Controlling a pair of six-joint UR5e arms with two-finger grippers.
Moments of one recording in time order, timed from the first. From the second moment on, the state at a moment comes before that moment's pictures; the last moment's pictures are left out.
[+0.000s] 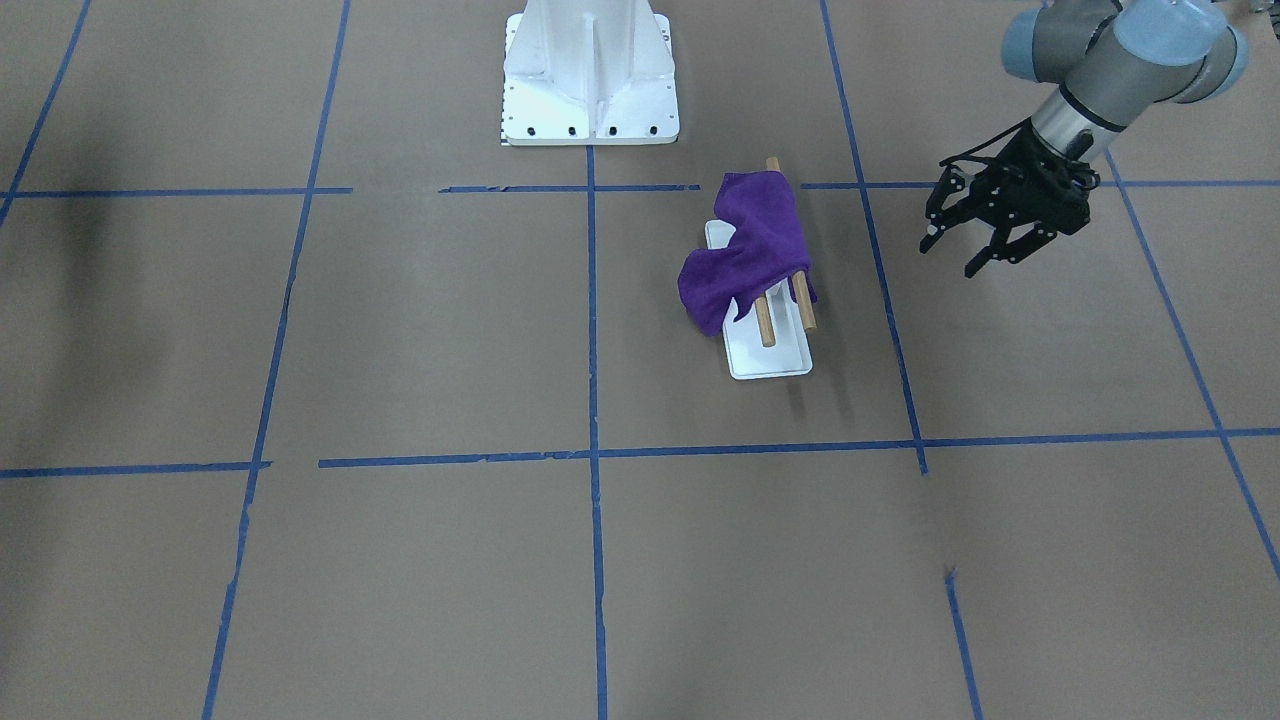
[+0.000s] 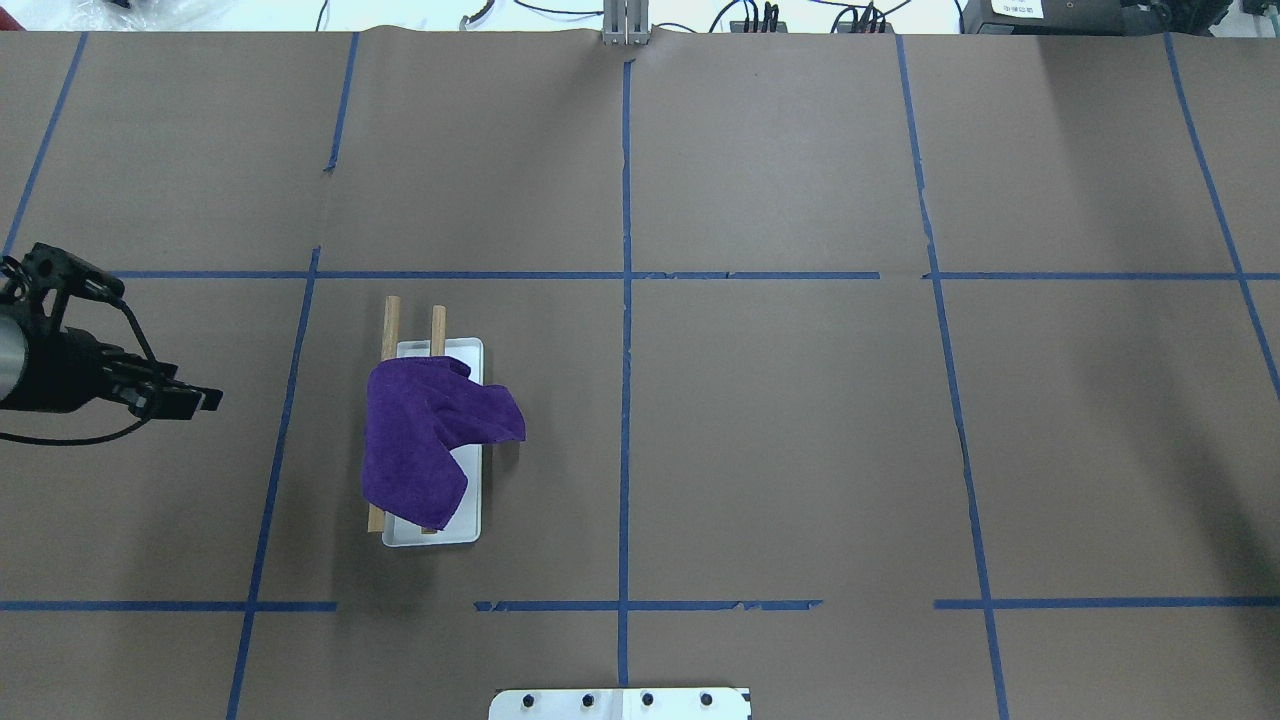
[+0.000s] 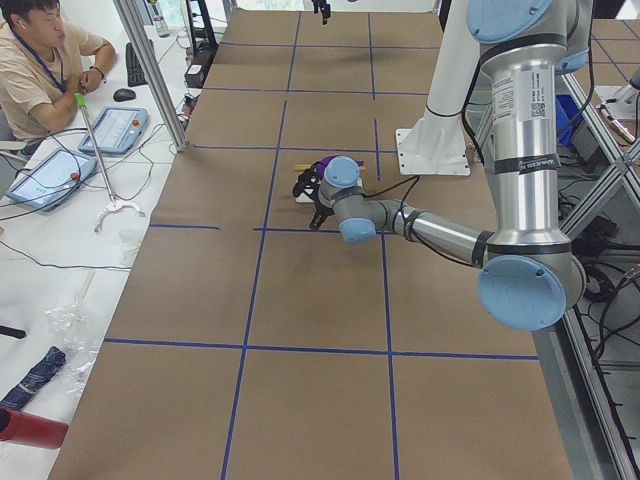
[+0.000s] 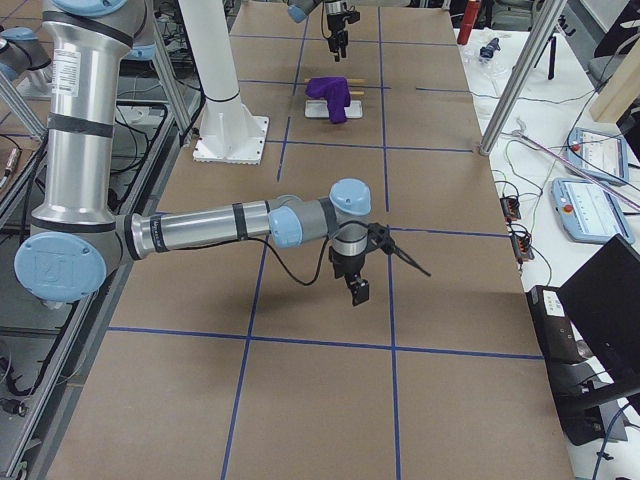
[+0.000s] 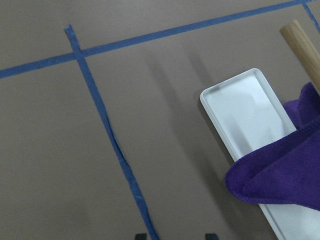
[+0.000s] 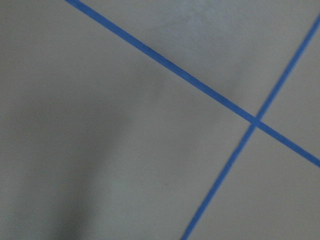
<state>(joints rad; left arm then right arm) -0.85 -1.44 -1.87 -2.41 -2.09 -0.62 1.36 -1.72 1.79 -1.48 2.15 -0.15</state>
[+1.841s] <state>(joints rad) -1.54 -1.42 -1.69 -1.66 -2.32 0.10 1.57 -1.72 1.63 -1.48 2.25 -0.13</state>
